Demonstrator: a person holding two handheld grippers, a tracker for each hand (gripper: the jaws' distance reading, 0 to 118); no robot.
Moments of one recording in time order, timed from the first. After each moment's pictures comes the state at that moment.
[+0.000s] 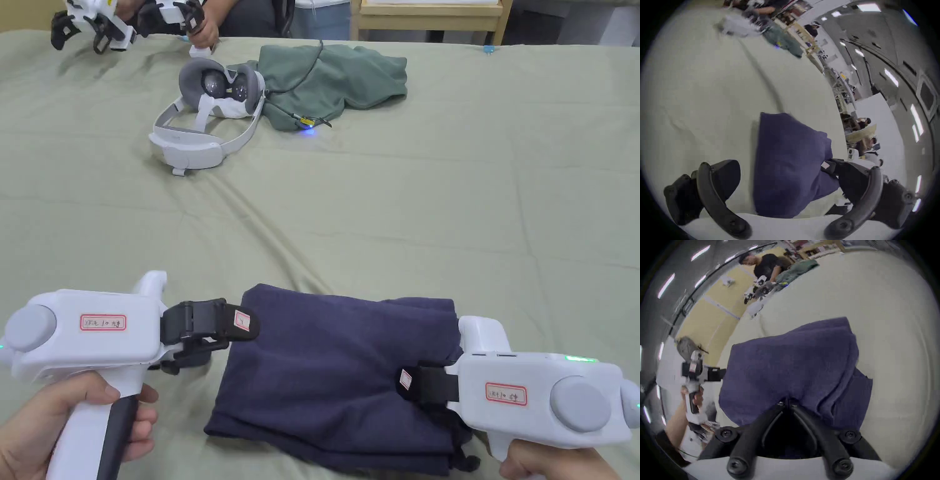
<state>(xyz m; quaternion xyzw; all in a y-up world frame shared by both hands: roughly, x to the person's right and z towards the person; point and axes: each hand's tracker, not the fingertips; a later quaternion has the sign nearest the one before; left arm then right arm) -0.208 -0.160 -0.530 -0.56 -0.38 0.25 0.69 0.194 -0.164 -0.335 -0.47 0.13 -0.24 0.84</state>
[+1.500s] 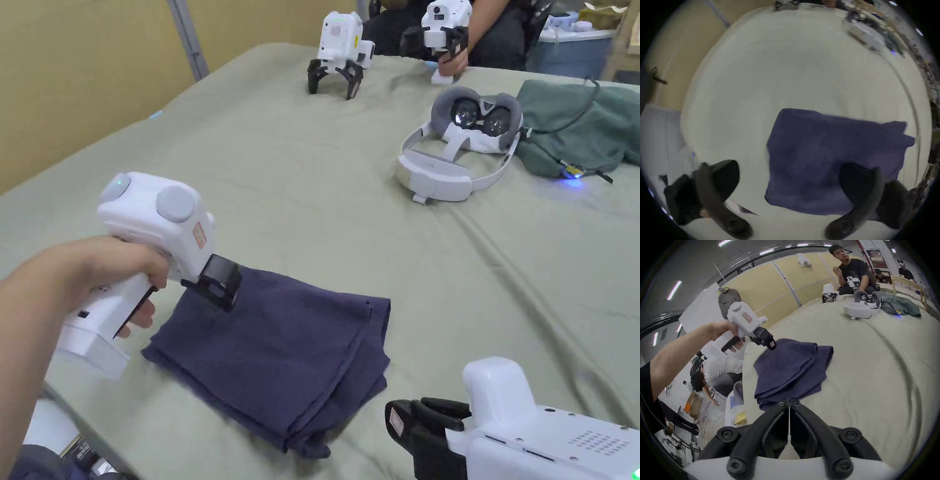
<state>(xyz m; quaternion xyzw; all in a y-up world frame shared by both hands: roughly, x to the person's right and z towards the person) -0.444 -0.081 -0.646 -0.67 0.00 -0.09 0.74 -0.054 -0.108 -0.406 -0.38 0.36 -0.12 0.85</state>
